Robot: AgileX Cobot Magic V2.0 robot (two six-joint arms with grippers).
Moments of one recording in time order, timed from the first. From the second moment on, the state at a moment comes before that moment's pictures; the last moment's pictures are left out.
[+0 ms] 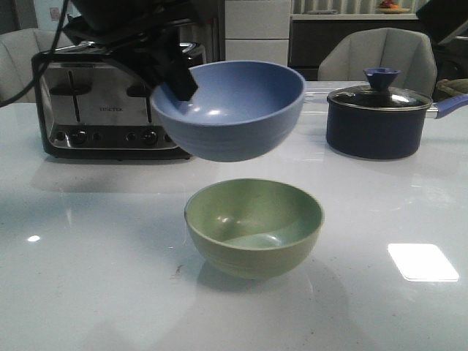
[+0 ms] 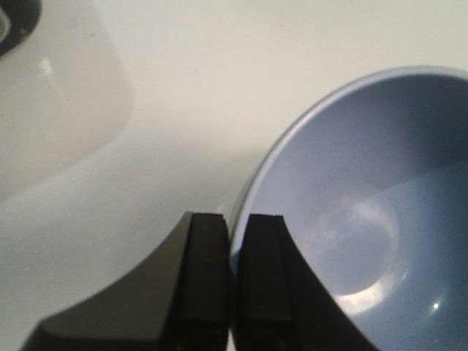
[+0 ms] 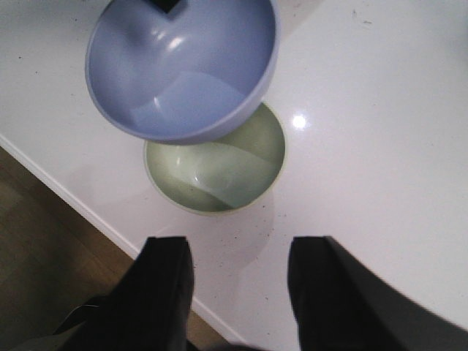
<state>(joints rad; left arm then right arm) -0.56 1.68 -1.38 -0.27 0.76 0.18 0.50 0.90 -0.83 0.19 0.71 -0.13</state>
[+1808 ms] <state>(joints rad) -0.71 0.94 -0.86 0.03 0.88 0.02 0.50 0.83 -0.81 0.09 0.78 -0.09</state>
